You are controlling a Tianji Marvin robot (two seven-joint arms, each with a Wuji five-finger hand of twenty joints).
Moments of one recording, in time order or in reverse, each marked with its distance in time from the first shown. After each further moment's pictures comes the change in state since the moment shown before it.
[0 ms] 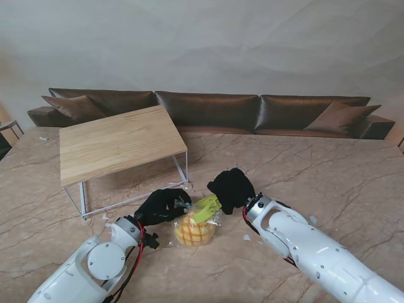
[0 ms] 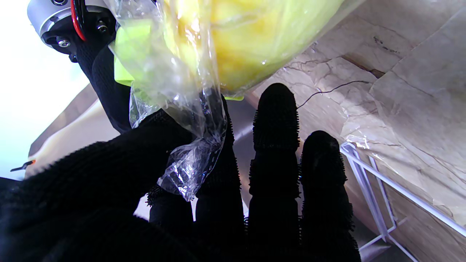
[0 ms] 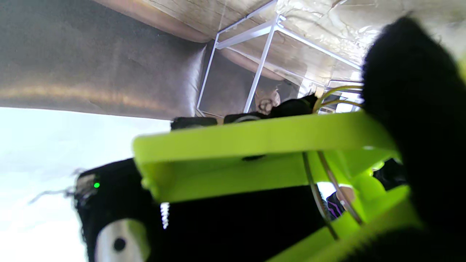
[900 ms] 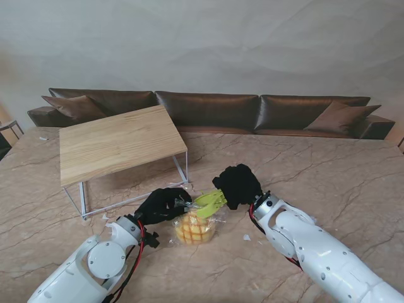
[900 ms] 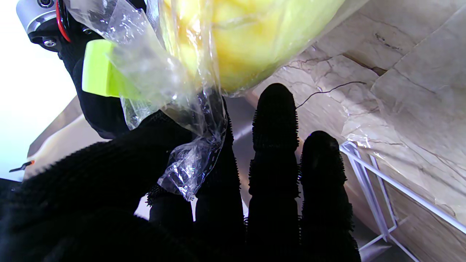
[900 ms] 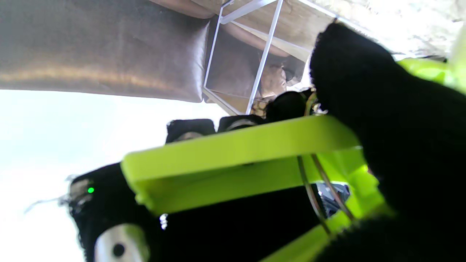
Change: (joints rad) left arm -0.006 0.000 0.003 0.000 -0.001 0.007 -0.002; right arm -0.049 0.000 0.096 -0.022 -0.009 -0.064 -0.066; left_hand 0.002 0.010 -0.012 0.000 -0.002 -0.002 -0.011 0.011 -0.001 -0.005 -0.009 -0.004 -0.002 -0.005 -0.009 0.009 -0.002 -0.002 -0.002 0.000; right_hand 0.170 -0.012 -0.032 0.214 0.053 0.031 -0.124 0.067 0.018 0.032 0.034 0.002 -0.006 0.026 0.047 0.087 0.000 0.061 0.017 0.038
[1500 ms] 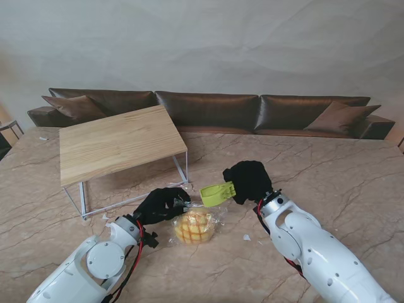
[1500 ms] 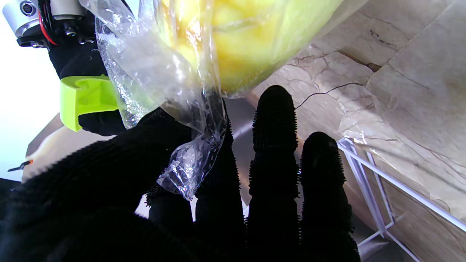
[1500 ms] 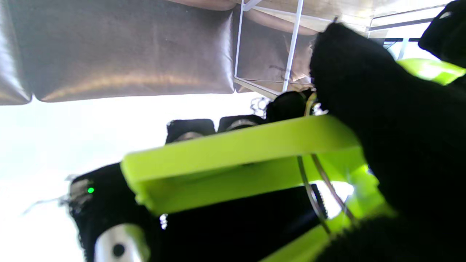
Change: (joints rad) left arm 0.004 0.000 -0.008 0.000 0.004 -0.001 0.001; right arm -0.118 -0.030 0.179 -0.088 0.084 -0.023 0.065; left_hand 0.010 0.002 -0.041 0.000 -0.001 -0.016 -0.013 0.025 -0.011 -0.003 -0.005 0.025 -0.028 -0.001 -0.015 0.000 -0.031 -0.002 -0.036 0.000; right_hand 0.000 0.000 0.000 0.000 0.000 0.000 0.000 0.000 0.000 0.000 0.000 0.000 0.000 0.000 0.000 0.000 0.000 0.000 0.000 0.000
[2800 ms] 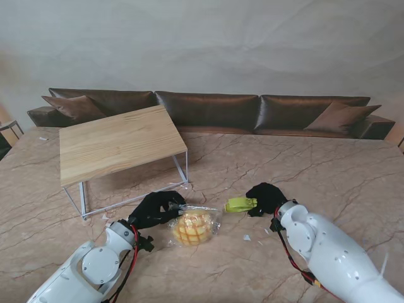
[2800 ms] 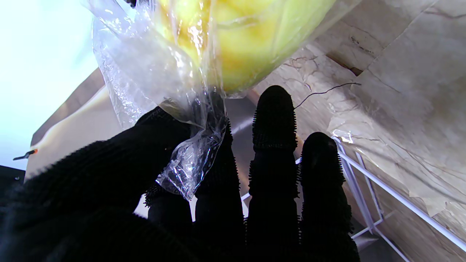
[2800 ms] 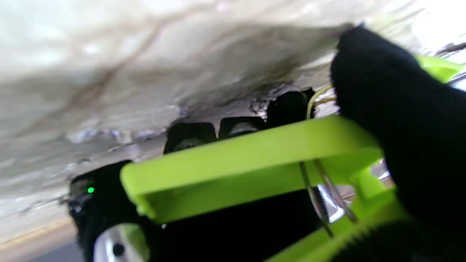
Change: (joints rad) left arm 0.026 0.000 -0.028 0.030 -0.016 -0.067 0.010; right arm 0.122 -0.044 -0.006 0.414 0.482 -0.131 0.409; left_hand -0.003 0.002 -0.013 0.000 0.000 -0.010 -0.017 0.054 0.000 0.000 -0.039 0.008 -0.002 0.000 -0.014 0.000 -0.013 -0.002 -0.011 -0.014; right_hand -0.091 0.000 0.031 -0.003 0.000 -0.012 0.000 0.000 0.004 -0.007 0.026 0.012 -0.007 0.000 0.055 -0.026 0.000 -0.002 0.000 -0.010
